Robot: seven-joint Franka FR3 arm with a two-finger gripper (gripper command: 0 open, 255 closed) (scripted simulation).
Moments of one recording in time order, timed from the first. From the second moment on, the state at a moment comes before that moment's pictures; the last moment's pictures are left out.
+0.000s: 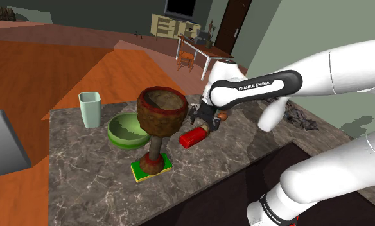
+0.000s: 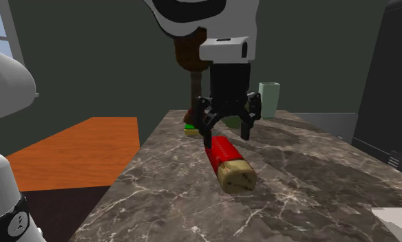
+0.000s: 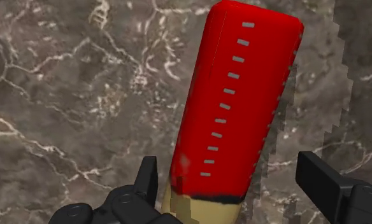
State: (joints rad) arm -0.27 -0.27 0.44 -2.52 0.15 2.27 1.30
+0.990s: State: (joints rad) arm -0.29 -0.18 0.46 -2.56 0.13 2.40 1.35
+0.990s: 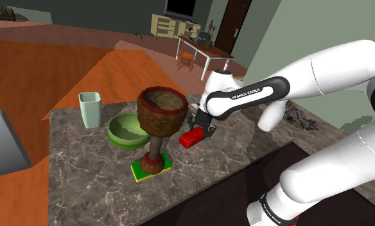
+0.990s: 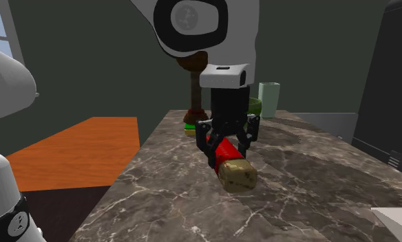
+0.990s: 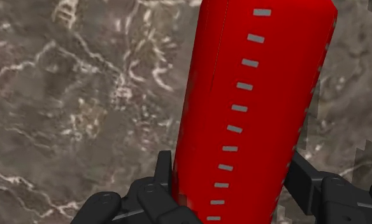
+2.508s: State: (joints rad) arm -0.28 -0.30 0.43 -2.48 0.16 2.20 1.32
